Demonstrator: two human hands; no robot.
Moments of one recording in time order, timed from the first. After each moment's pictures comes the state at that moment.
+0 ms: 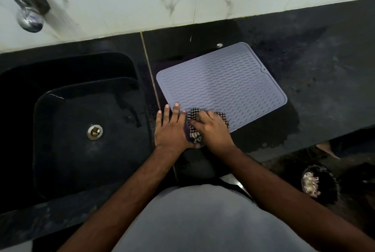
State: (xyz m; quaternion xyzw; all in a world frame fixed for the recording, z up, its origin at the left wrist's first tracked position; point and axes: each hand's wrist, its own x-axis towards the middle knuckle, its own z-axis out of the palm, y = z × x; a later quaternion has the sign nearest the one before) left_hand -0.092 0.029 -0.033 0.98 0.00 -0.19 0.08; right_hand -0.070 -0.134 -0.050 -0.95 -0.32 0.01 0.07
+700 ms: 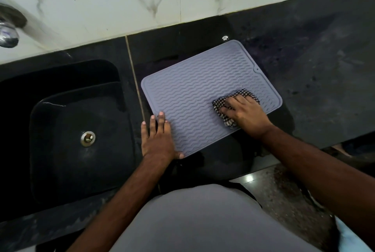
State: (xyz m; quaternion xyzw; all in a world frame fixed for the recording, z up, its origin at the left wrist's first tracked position) left_hand -0.077 0.001 -0.014 0.94 0.06 -0.33 -0.02; right_hand 0.025 -0.283 -0.042 -0.91 -0.41 -0.05 -0.04
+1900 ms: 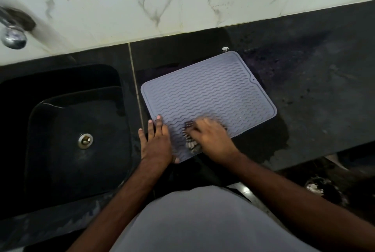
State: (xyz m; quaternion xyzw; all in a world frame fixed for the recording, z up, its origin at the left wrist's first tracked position) left_hand -0.079 -0.004 -0.017 0.95 0.08 -0.31 0.03; right_hand -0.037 -0.192 -0.032 -0.91 -0.40 -0.03 0.09
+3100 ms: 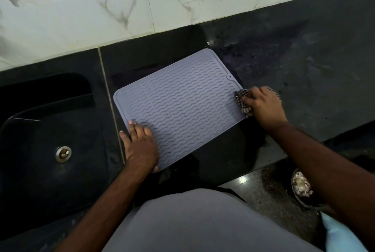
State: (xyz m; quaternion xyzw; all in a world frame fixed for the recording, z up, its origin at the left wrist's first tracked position) left_hand -0.048 -0.035 -0.010 0.92 0.08 -0.36 -0.14; right_hand 0.062 -0.398 -0.029 -0.98 -0.20 -0.02 -0.05
